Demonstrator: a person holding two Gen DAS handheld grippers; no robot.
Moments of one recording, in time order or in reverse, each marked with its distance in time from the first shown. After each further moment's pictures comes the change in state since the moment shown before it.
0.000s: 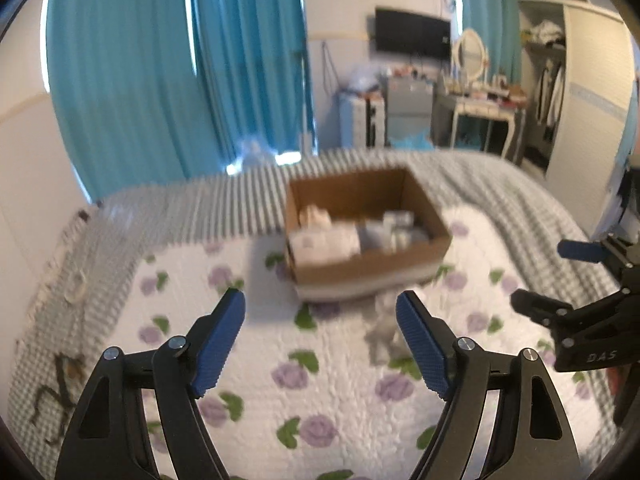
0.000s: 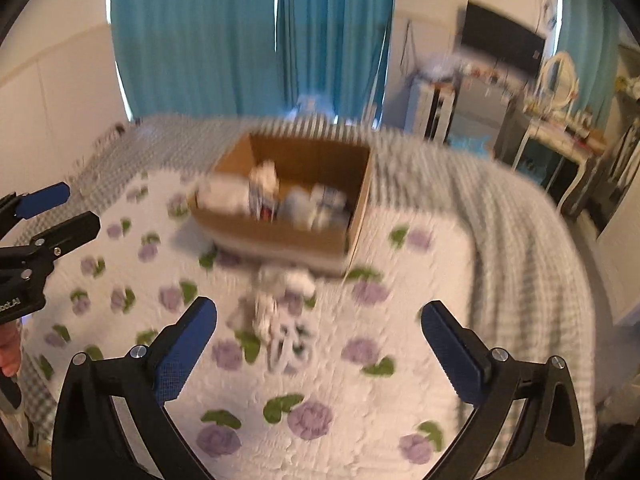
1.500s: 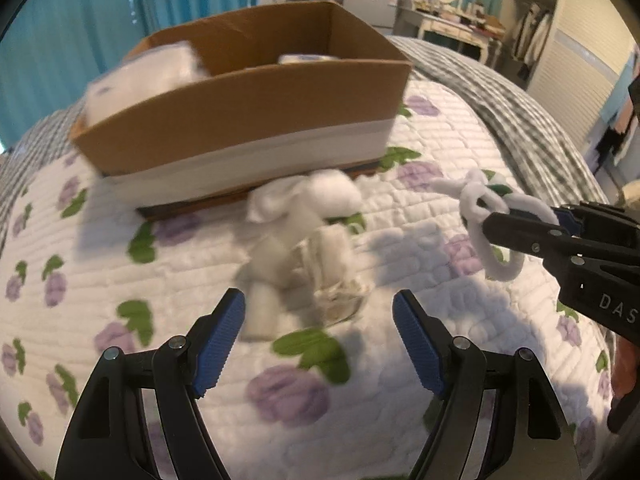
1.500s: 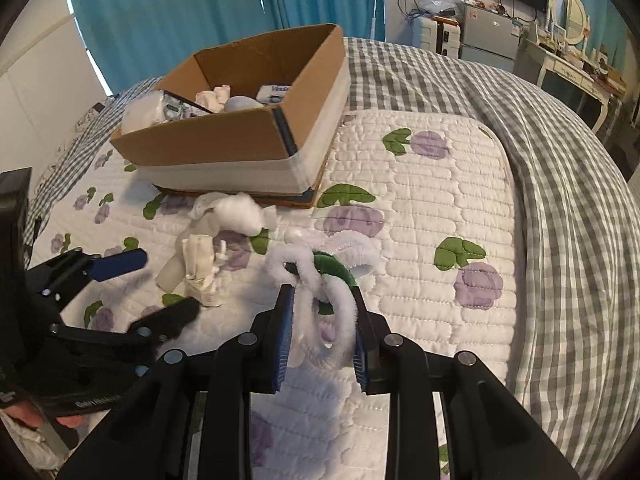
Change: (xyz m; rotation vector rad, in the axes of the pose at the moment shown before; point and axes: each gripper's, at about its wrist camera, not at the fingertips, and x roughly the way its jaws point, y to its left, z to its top) left arm 0.146 -0.094 -0.052 0.045 0.282 -0.166; right arm 0.107 -0.070 -0.041 0.095 0.125 0.088
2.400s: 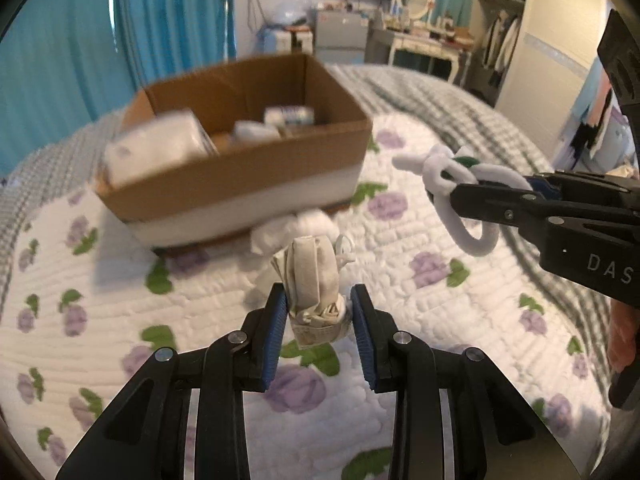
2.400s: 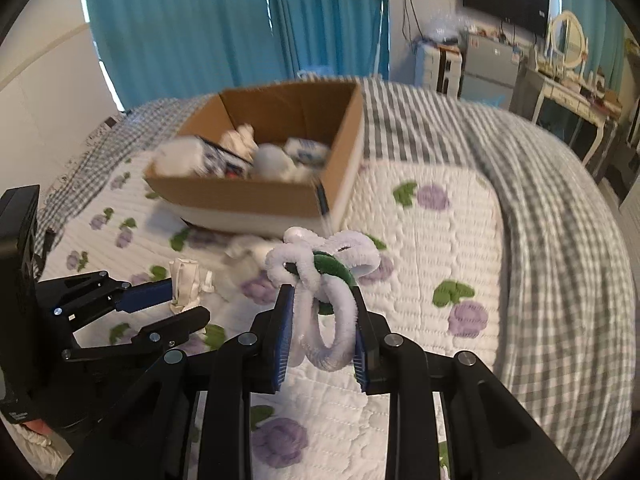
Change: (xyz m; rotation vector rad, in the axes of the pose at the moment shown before) left arm -0.067 0.012 0.002 0.062 -0.106 -0.061; right arm -0.054 0.034 0.023 -0.041 -0.097 -0.019
